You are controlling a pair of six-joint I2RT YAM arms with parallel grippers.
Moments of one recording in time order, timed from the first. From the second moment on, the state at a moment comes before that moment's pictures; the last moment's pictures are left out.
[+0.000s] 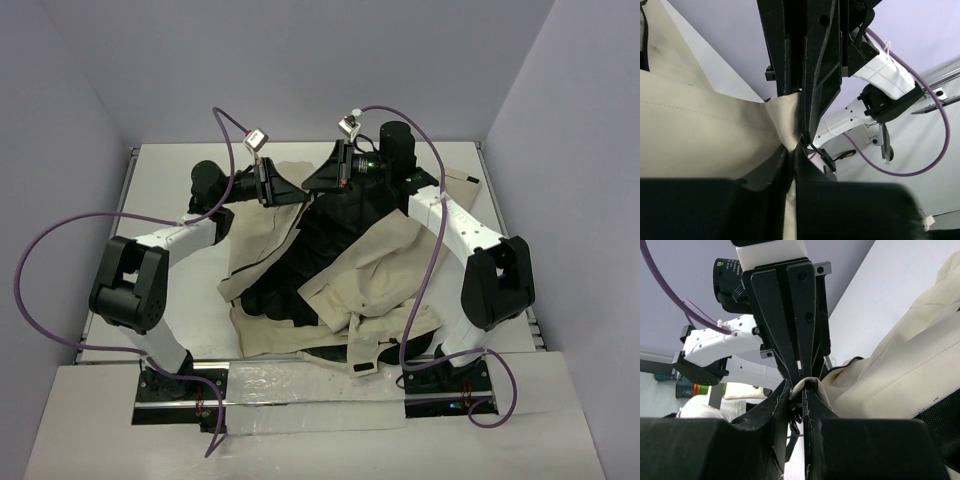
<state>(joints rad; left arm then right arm) -0.36 1.70 1.03 1.01 1.10 -1.29 0.38 1.66 1.36 0.14 -1.03 0.94</state>
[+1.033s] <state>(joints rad) -0.34 1.62 1.00 0.79 1.03 -1.16 0.25 1.39 1.51 -0.49 -0.14 0.66</state>
